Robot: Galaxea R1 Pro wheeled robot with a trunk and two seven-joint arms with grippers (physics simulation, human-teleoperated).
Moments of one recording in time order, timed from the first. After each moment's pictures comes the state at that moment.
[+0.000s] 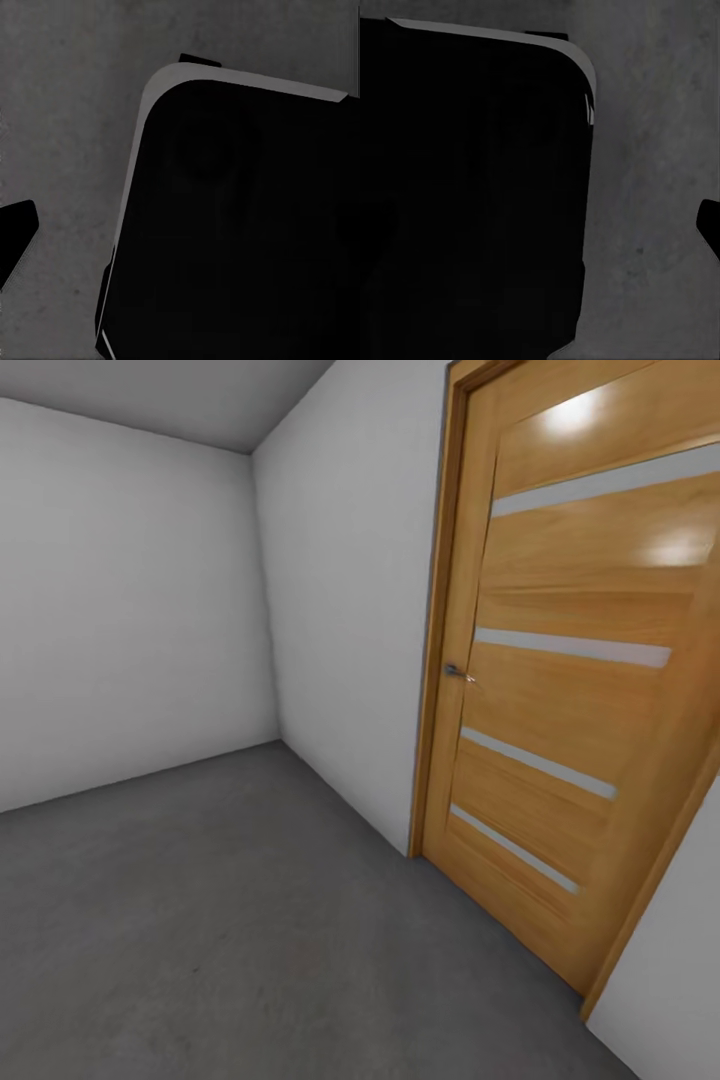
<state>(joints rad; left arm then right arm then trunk) 0.00 0.02 0.04 -0.03 0.19 -0.14 0.02 0.00 -0.03 0.04 0.00 0.01 -0.12 0.00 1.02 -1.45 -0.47</state>
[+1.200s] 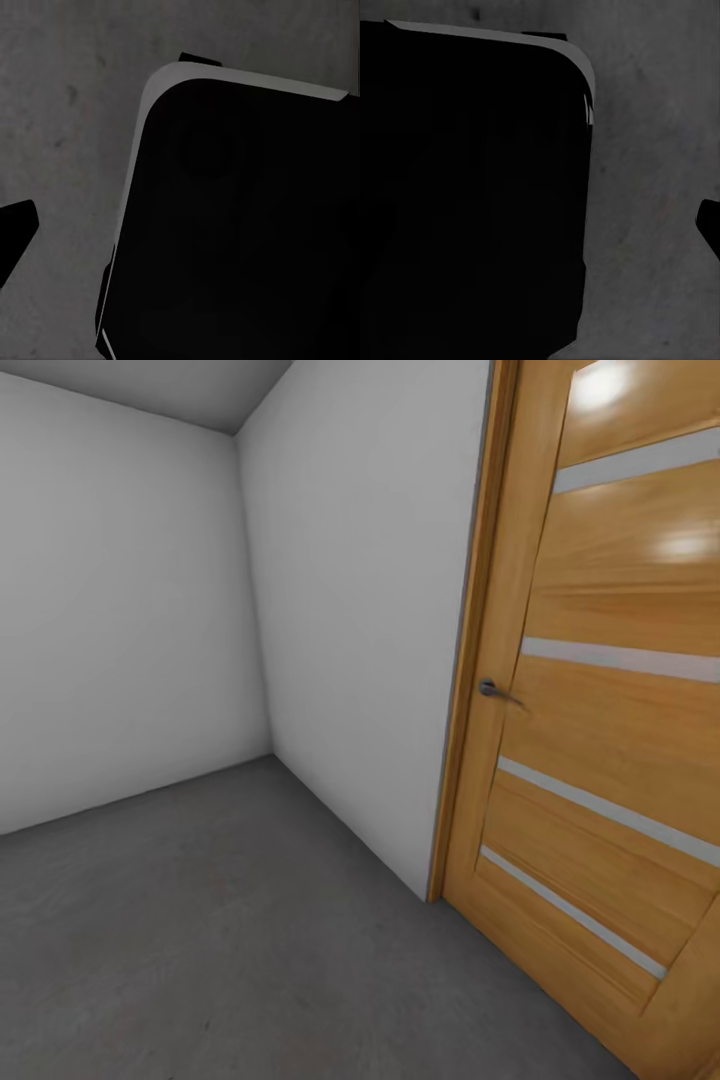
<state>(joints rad) 0.00 0.02 0.04 -0.02 0.19 -0.13 0.02 0.00 -0.03 0.04 0.01 0.00 -0.12 0.00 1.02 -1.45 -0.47</state>
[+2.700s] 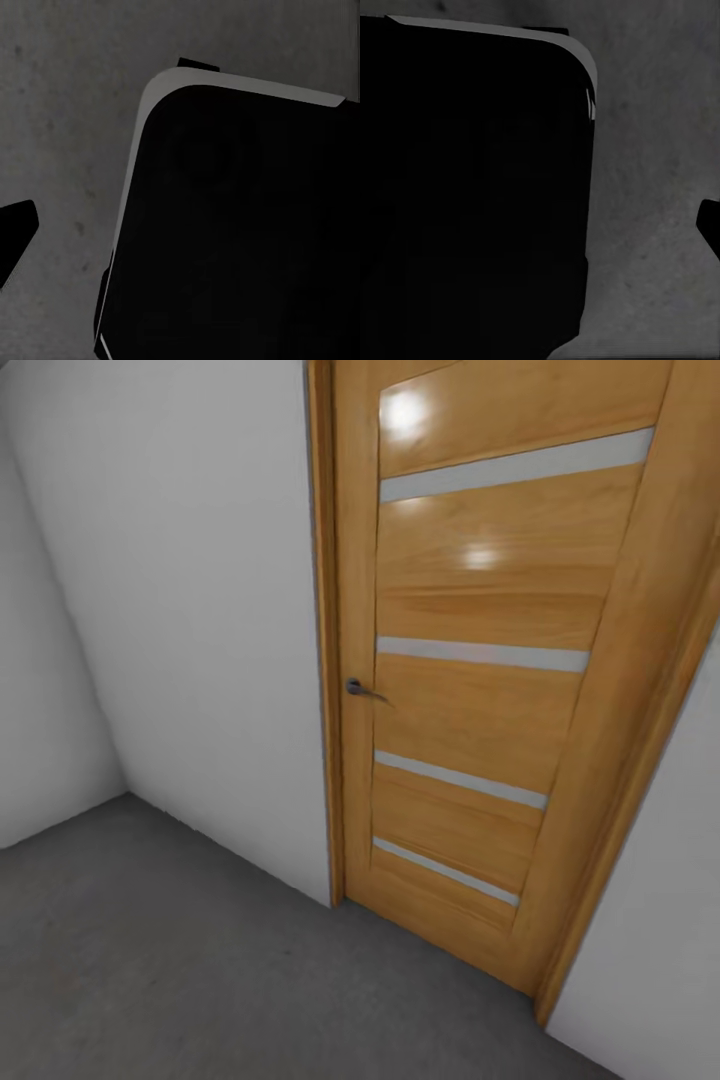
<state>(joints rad) 0.00 0.01 0.04 -0.03 0.19 -0.14 0.02 0.00 -0.03 0.04 0.01 0.00 -0.11 0.01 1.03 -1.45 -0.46</state>
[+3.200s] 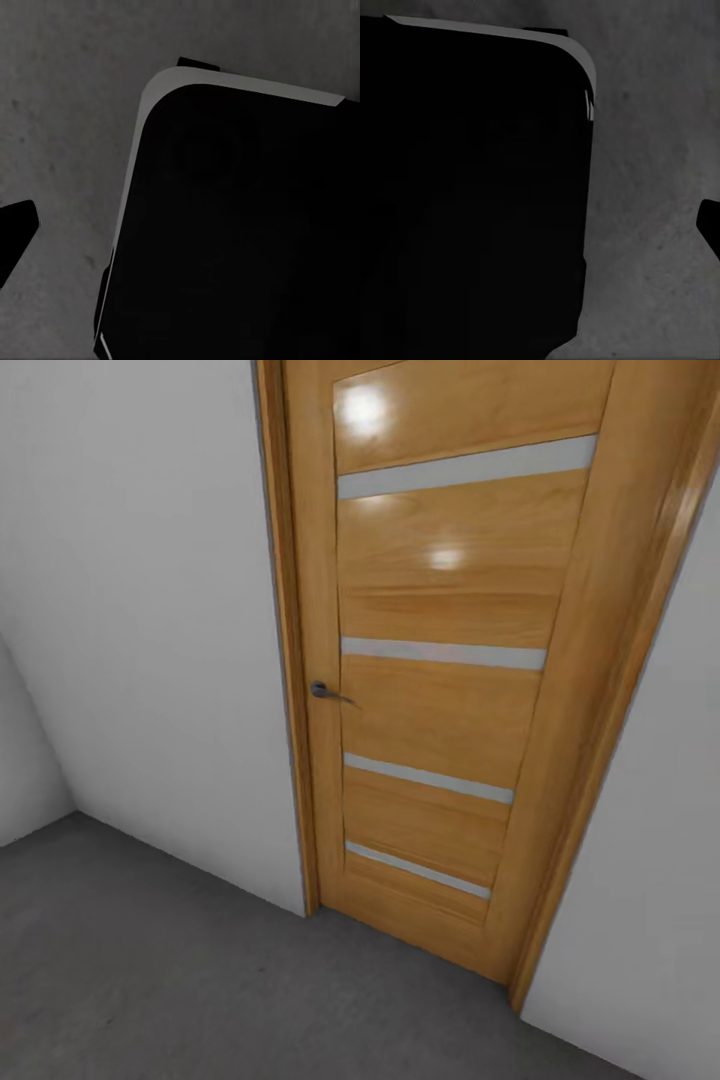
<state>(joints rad) 0.00 0.01 0.04 -0.02 0.20 -0.14 0.02 0.00 -0.03 0.04 0.01 0.00 -0.11 0.00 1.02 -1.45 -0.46</state>
